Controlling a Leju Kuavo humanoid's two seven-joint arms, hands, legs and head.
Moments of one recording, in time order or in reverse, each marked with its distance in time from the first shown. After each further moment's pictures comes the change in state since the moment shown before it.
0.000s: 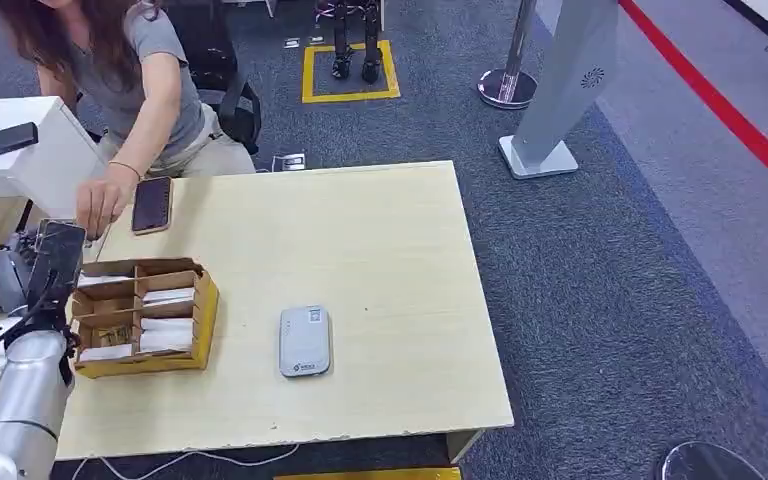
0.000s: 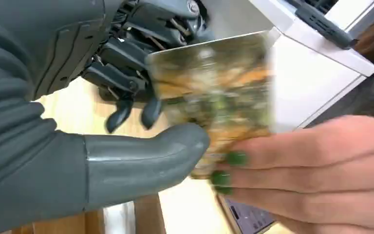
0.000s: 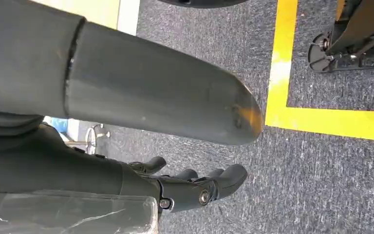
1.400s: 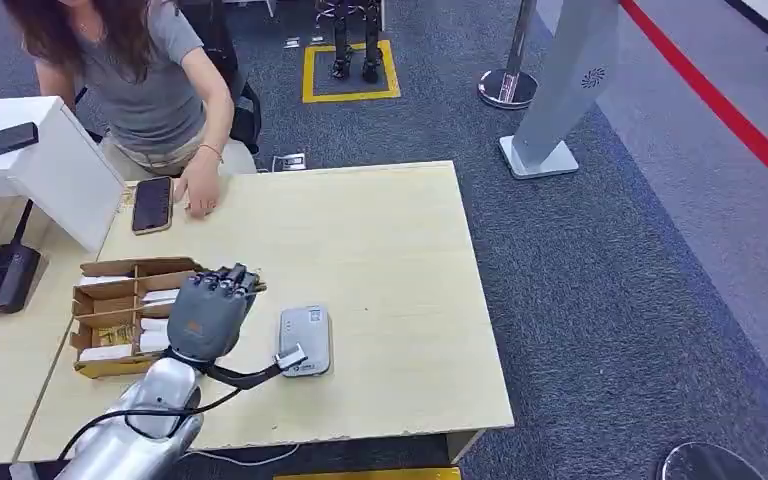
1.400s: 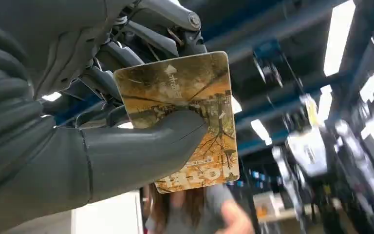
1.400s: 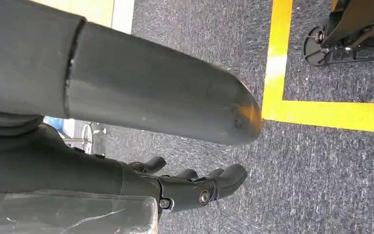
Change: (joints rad) left arm 0.234 -0.010 -0.711 -0.456 -1.202 0.355 0.403; right arm 0.003 -0.010 -0.009 -0.007 0.013 -0.005 -0.021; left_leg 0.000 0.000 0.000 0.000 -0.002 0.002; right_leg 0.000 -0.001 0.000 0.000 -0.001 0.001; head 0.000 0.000
